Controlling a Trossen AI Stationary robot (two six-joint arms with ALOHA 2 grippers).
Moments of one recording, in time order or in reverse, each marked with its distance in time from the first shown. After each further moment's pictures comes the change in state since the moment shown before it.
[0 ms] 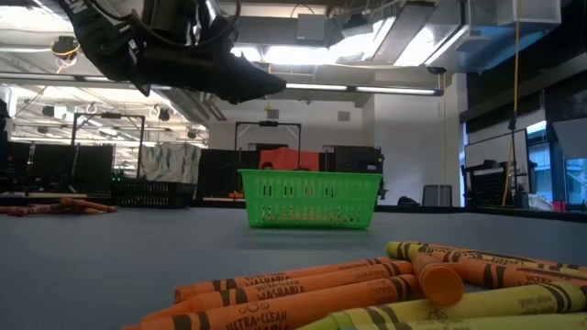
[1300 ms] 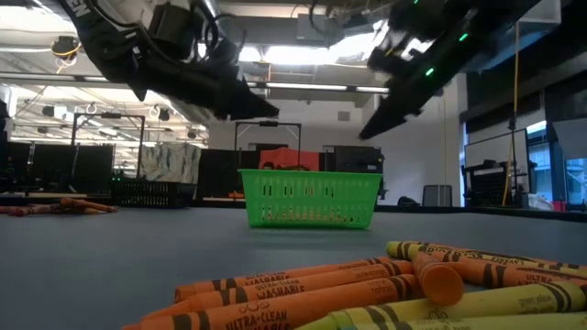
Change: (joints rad) left arm 0.058 0.000 0.000 -0.134 -0.089 -0.011; right arm -1.360 0.120 0.000 0.562 0.020 -1.896
